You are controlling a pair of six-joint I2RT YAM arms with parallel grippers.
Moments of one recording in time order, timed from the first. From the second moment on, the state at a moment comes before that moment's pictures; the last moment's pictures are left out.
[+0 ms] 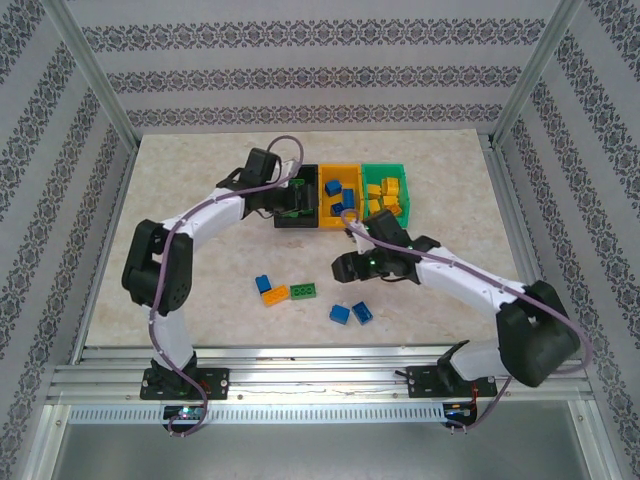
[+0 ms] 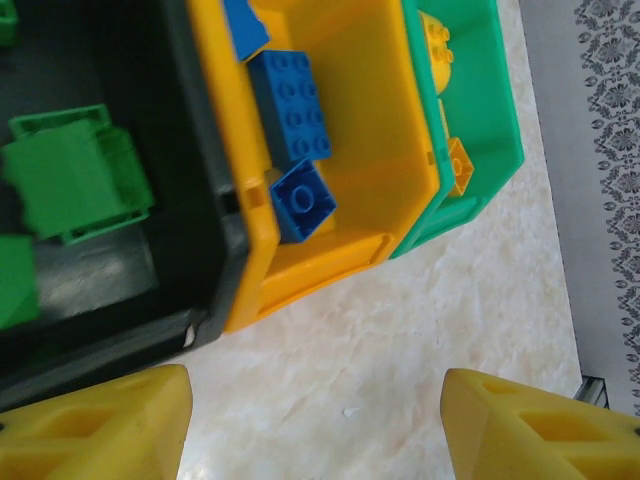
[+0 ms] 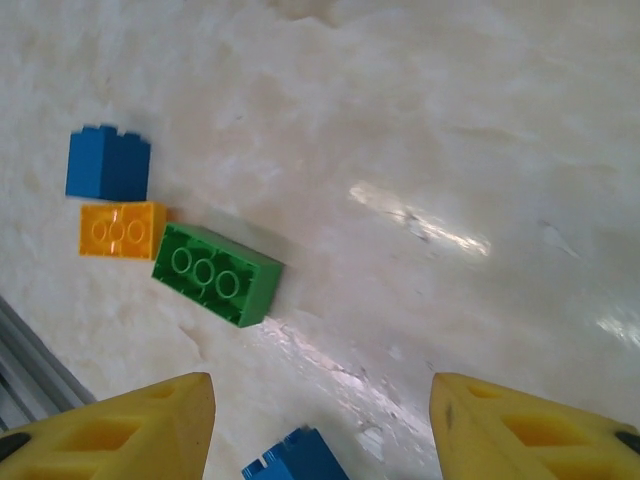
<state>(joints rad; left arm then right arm) -0.35 1.85 1.36 -0.33 0.54 -0.51 0.61 1.40 0.85 -0.44 -0.36 0.32</state>
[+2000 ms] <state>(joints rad) -0.04 1.36 0.82 -0.28 0.53 -0.54 0.68 2.00 1.57 -0.60 -0.32 0.03</state>
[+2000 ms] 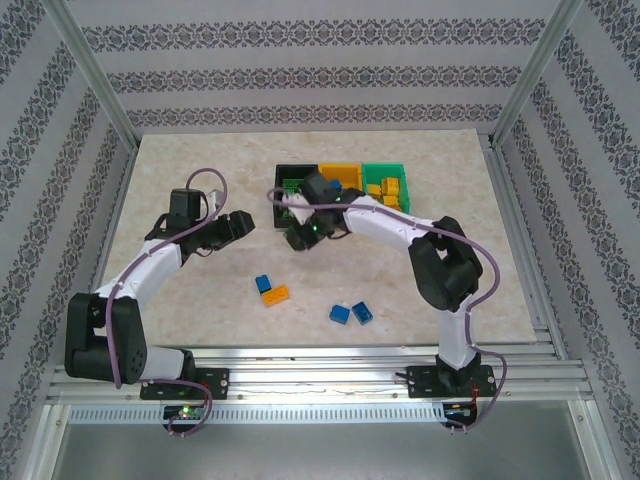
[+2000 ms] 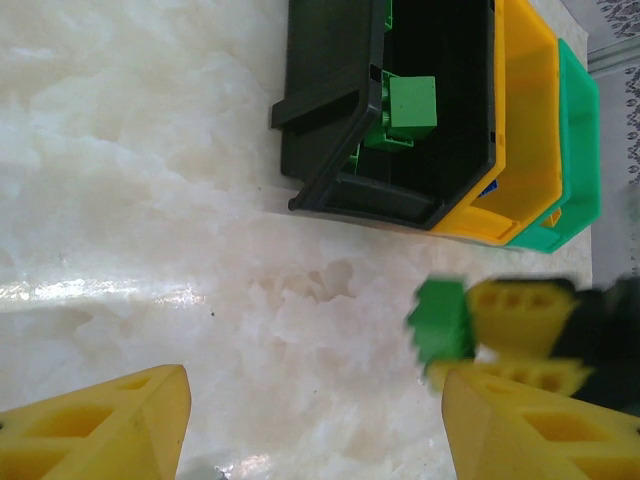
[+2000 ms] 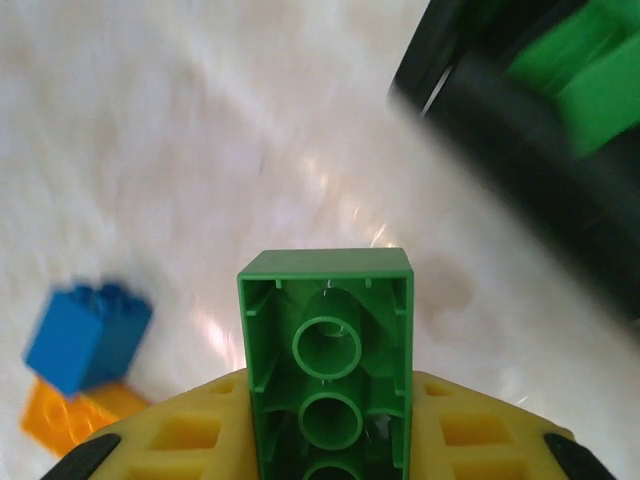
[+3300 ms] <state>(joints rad) -0.02 1.33 0.77 -0.30 0.53 -0.53 0.92 1.88 1.35 -0.57 -0.32 0.08</state>
